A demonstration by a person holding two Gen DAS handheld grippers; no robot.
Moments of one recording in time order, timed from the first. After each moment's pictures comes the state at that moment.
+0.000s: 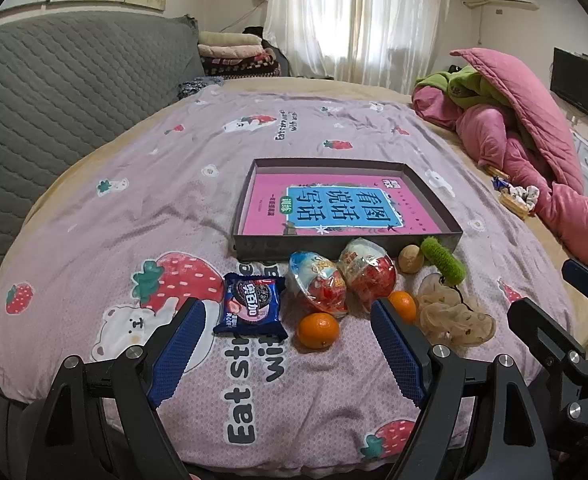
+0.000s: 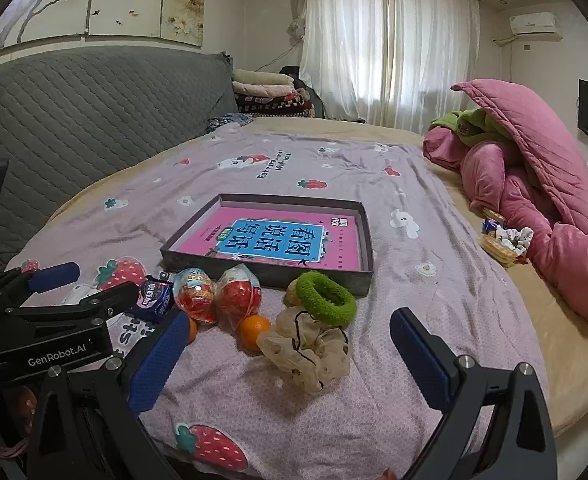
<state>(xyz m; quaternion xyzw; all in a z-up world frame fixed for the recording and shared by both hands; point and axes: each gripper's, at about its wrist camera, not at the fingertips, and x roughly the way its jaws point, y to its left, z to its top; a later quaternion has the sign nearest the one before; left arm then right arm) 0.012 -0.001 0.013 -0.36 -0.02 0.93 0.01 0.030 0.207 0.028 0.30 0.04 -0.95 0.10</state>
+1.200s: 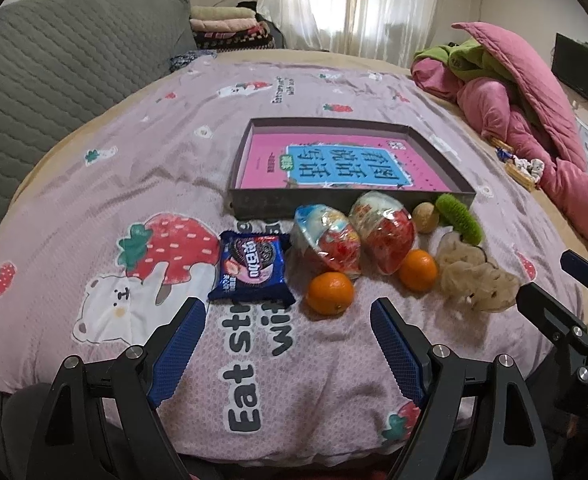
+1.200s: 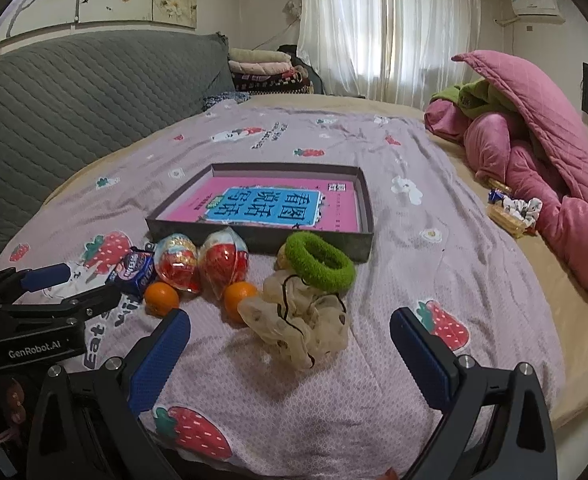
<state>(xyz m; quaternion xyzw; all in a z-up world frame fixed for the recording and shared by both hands) 0.002 -0.009 -0.027 -0.41 -0.01 0.91 0.02 0.015 0.217 -0.011 0.35 0.03 -0.93 0.10</state>
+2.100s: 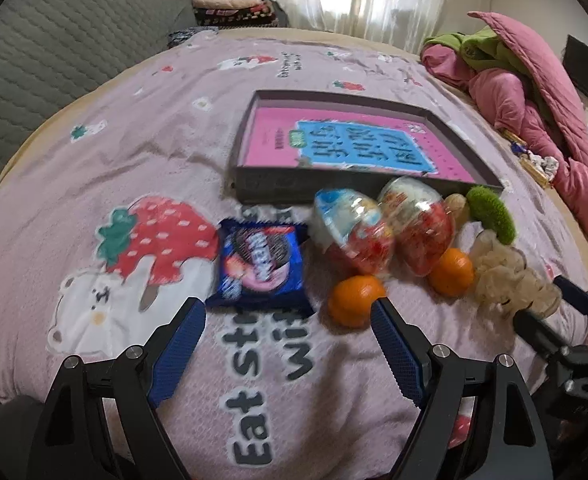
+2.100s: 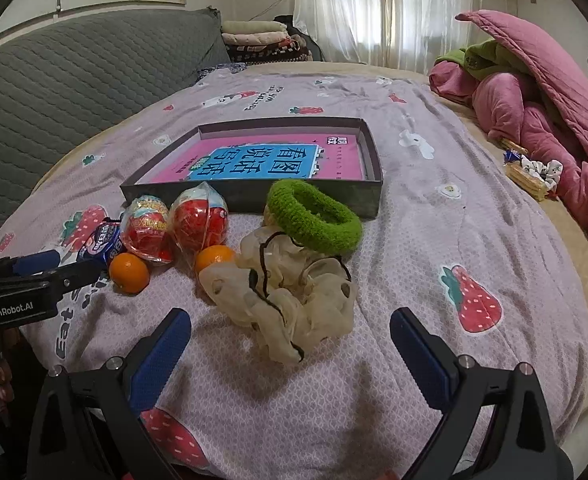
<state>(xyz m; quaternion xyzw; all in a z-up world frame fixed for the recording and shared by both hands) -0.035 -0.020 -0.055 -0.44 -0.03 0.90 0.03 -0.015 0.228 -0.055 0.40 0.01 -0.91 0.10</state>
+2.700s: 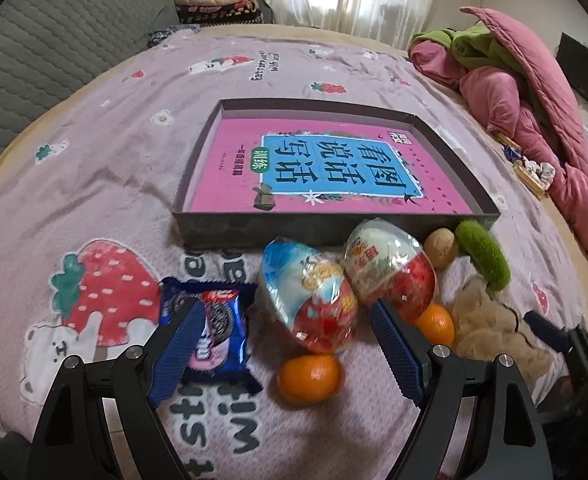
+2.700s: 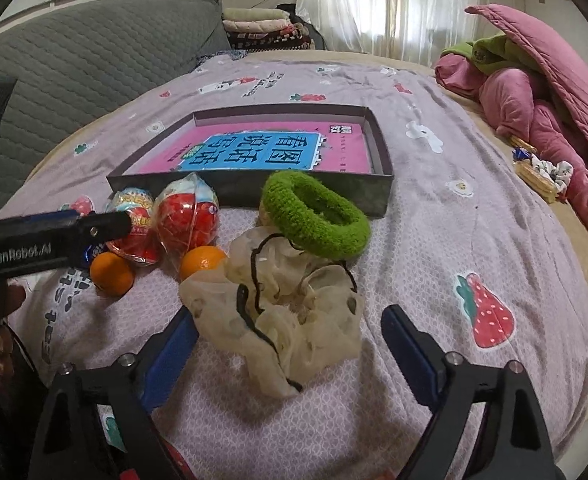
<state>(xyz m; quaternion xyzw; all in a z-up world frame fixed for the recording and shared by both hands) -0.089 0.008 -0.053 -0.45 -0.04 0.89 0.05 -0.038 0.218 -0.070 0.42 0.04 -0.90 0.10</state>
